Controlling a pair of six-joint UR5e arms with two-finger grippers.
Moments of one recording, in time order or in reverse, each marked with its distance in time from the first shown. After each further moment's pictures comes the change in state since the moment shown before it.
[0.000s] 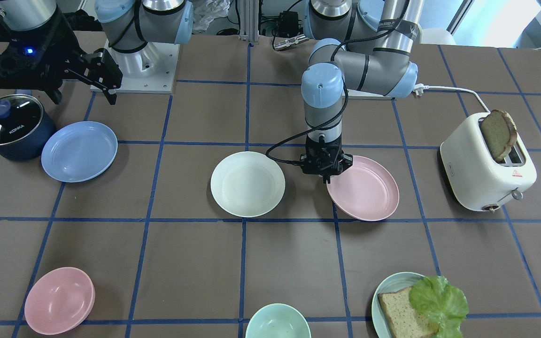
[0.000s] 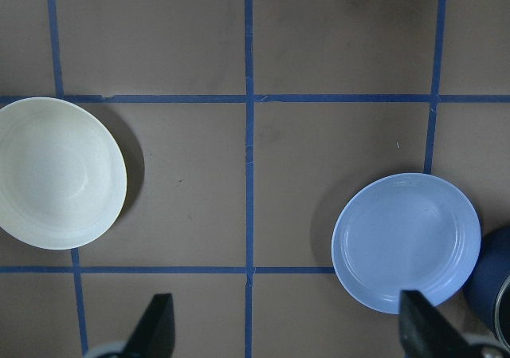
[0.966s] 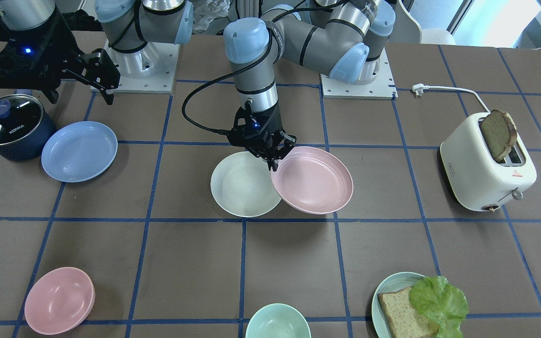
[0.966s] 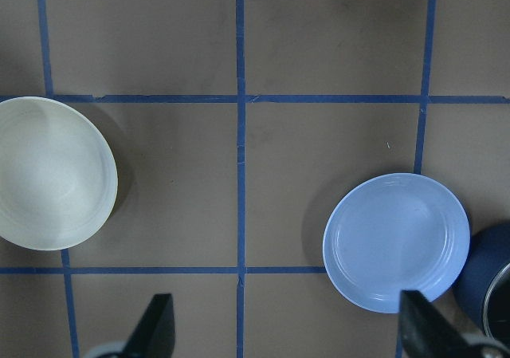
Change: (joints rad) left arm -0.279 -0.035 0.244 -0.181 0.062 -0.183; right arm 0.000 0.001 -0.001 0.000 -0.019 -0.002
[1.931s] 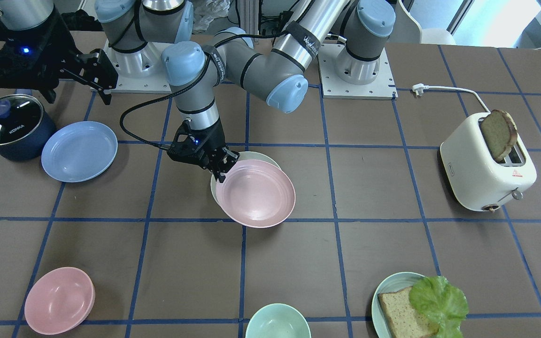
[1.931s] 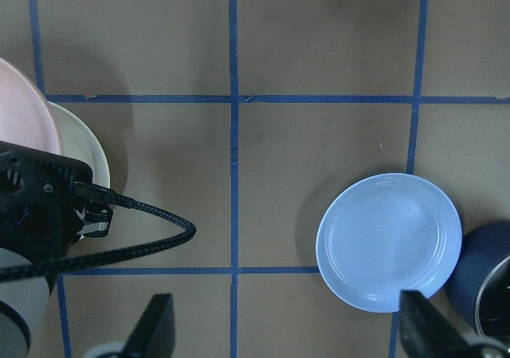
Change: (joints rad) left arm -0.149 -0.243 0.208 -0.037 -0.028 -0.131; right arm -0.002 0.000 0.001 -0.002 -0.014 -0.002
